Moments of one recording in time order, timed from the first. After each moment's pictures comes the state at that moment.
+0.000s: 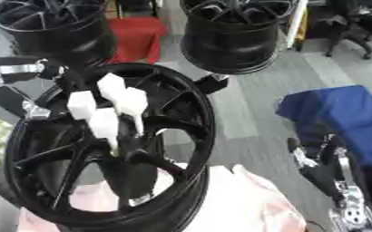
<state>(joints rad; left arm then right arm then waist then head) -0.84 0.65 -0.42 -1.19 -0.07 -0.33 -0.79 -0.03 -0.26 -0.05 -1.56 0.09 -0.19 -0.13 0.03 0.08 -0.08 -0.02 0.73</state>
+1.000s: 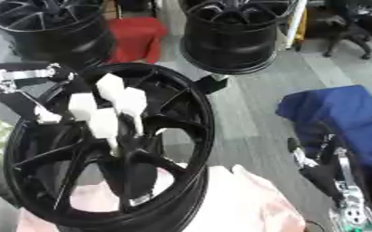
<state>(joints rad) -0.84 0.63 -0.43 -1.20 -0.11 -0.34 -0.77 -0.03 -0.26 -0.05 -1.56 0.09 -0.19 -0.13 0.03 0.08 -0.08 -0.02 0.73</state>
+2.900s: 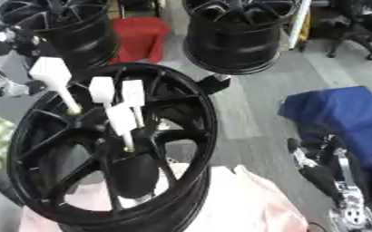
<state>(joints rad) -0.80 0.81 -0.27 -1.30 0.10 -0.33 -0.71 -0.02 -0.26 -0.05 -1.56 0.09 -0.19 -0.13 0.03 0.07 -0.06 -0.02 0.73</state>
